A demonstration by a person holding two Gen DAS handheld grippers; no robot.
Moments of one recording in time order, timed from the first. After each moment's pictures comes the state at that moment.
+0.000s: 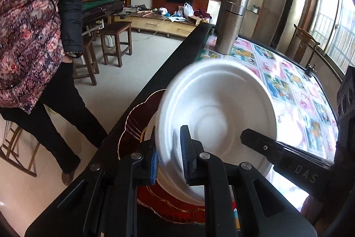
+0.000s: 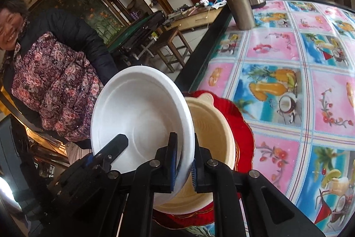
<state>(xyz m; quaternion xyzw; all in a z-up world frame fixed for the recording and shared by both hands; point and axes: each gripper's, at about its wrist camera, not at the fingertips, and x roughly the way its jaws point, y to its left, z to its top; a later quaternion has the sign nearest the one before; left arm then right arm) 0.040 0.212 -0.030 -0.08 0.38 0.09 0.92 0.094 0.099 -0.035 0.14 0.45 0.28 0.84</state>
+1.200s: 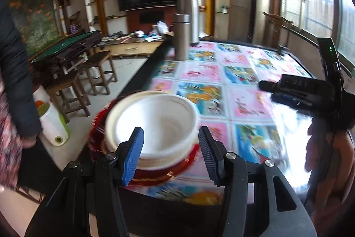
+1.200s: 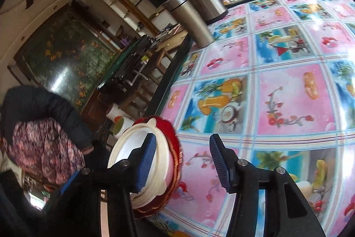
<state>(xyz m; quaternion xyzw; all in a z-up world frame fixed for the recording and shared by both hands) -0.006 0.118 -0.008 0.02 0.33 0.03 0.94 0.109 -0.025 -0.039 0.24 0.41 0.24 0.85</state>
